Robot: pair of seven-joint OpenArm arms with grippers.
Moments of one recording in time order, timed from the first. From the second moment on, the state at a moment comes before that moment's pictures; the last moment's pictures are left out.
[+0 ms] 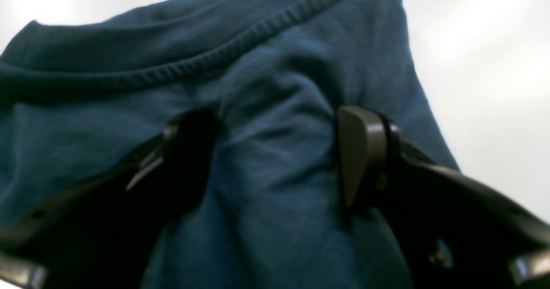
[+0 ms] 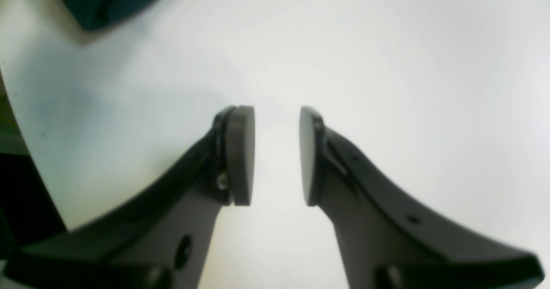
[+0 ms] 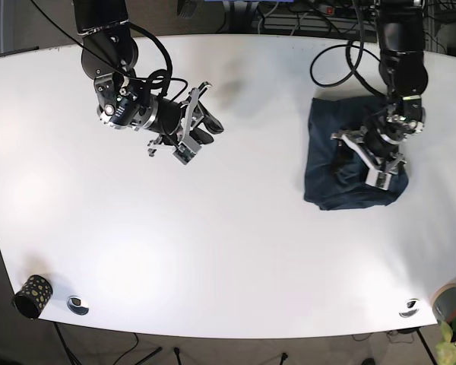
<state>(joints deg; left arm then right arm) 1.8 -17.5 -7.8 69.9 -11.9 -25.3 19.4 -5.0 14.5 -9.1 98.8 23.9 37.3 -44.2</state>
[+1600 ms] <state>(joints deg) -0.4 -35.2 -7.7 68.8 -4.6 -28.2 4.6 -7.2 13.4 -8.0 105.7 0.0 33.0 -28.6</state>
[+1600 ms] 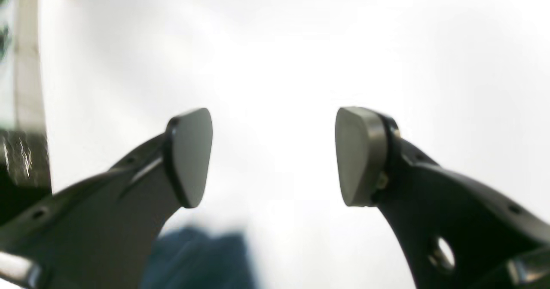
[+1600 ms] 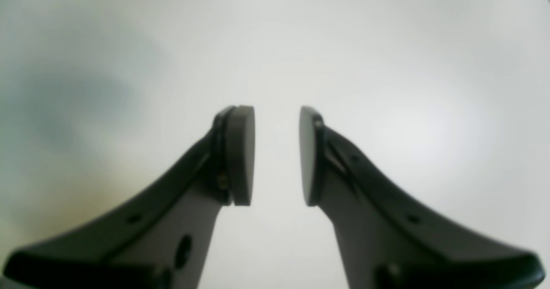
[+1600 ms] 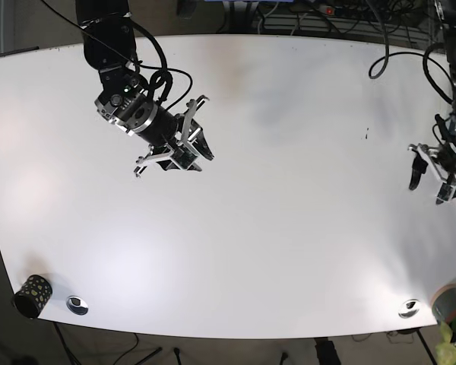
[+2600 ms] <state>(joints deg) 30.3 -2.6 -8.1 100.0 3.4 -13.7 -3.0 -28.6 14.0 17.5 94.4 7.9 28.5 4.1</state>
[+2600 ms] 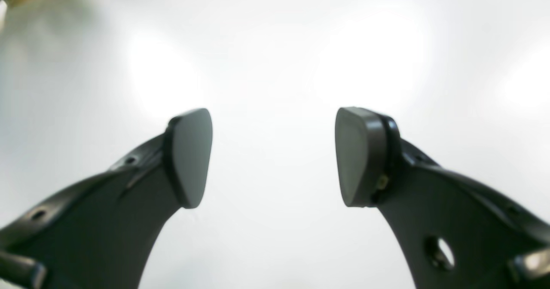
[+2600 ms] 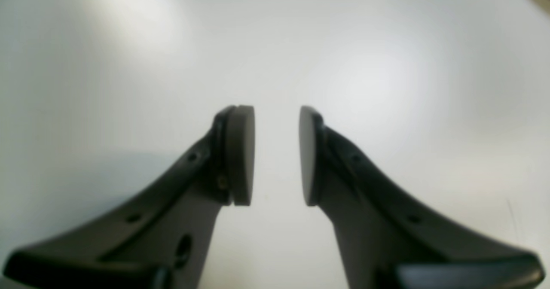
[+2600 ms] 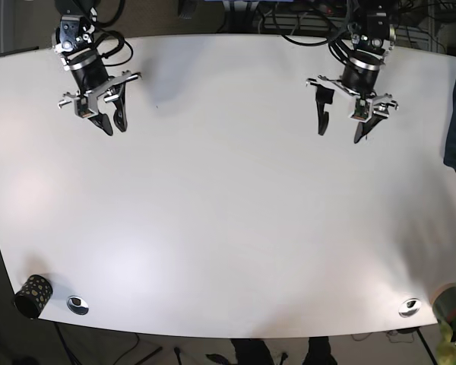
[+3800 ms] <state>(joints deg) 65.3 2.6 -8.5 99.7 3.1 -13.0 4.8 -62.2 14.3 15.4 90.7 12.6 28.6 5.6</state>
